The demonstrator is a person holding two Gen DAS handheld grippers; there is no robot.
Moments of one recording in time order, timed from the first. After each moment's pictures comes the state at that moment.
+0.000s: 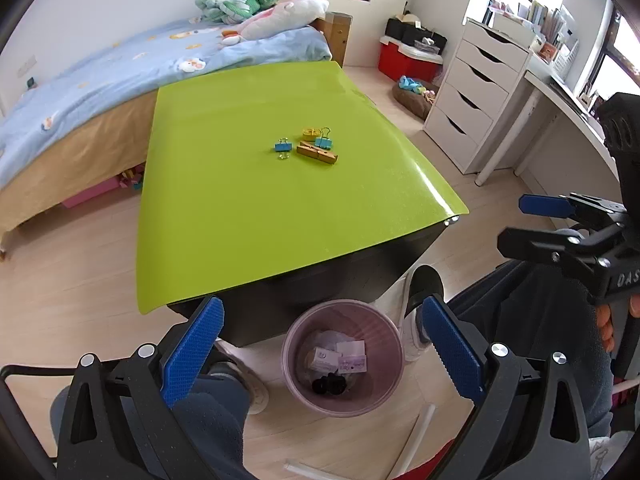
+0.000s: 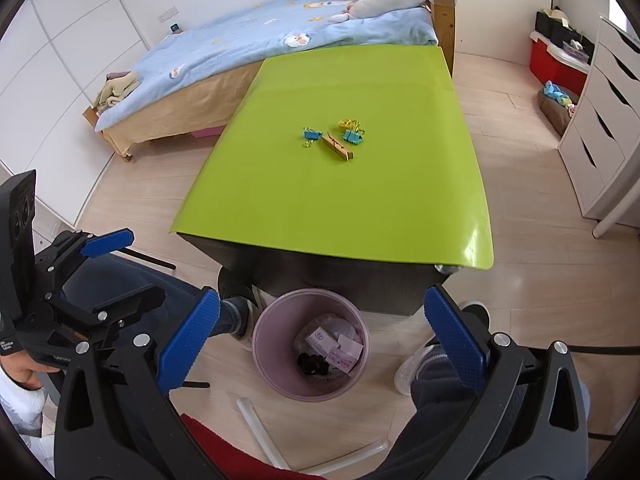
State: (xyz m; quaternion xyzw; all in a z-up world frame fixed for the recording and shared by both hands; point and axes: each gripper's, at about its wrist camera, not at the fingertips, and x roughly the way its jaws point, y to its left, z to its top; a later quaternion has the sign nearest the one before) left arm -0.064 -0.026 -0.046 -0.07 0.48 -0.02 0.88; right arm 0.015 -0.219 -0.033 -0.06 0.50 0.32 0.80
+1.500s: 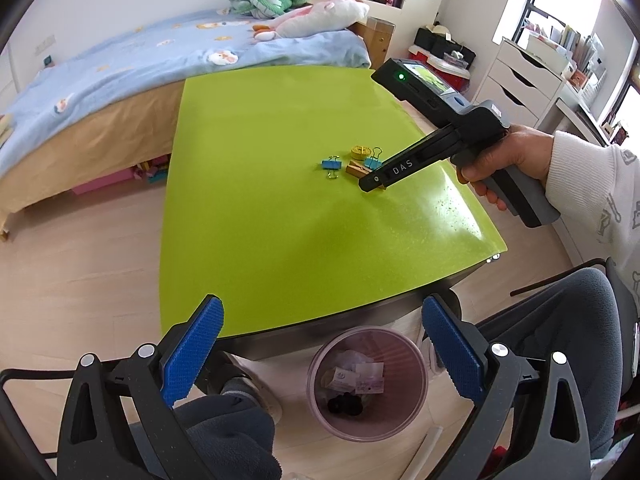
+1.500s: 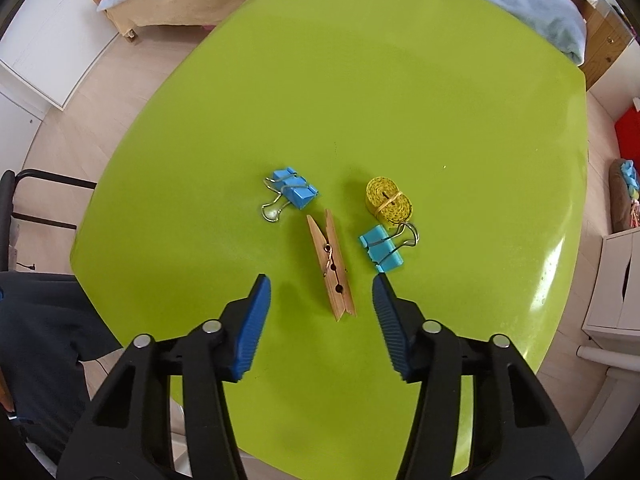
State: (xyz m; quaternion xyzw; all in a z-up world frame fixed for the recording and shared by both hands) left arm -0.032 0.021 -0.053 -0.10 0.48 0.02 0.87; right arm 0.211 -0.042 -0.137 -0.26 0.59 0.38 0.67
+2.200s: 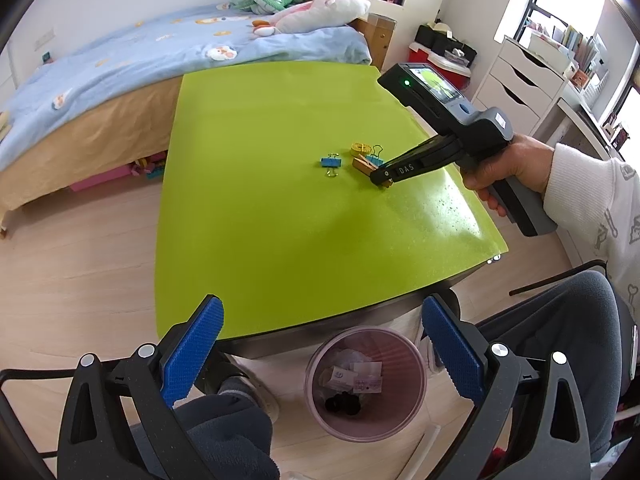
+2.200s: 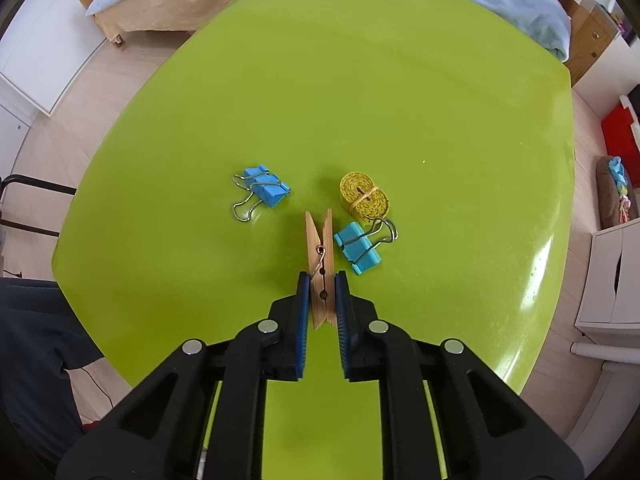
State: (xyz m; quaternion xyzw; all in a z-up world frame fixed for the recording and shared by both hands) left arm -0.025 0.024 -0.056 -0.10 0.48 0.02 0.87; right arm 0.216 -0.056 -0.140 -0.26 0.57 0.36 0.69
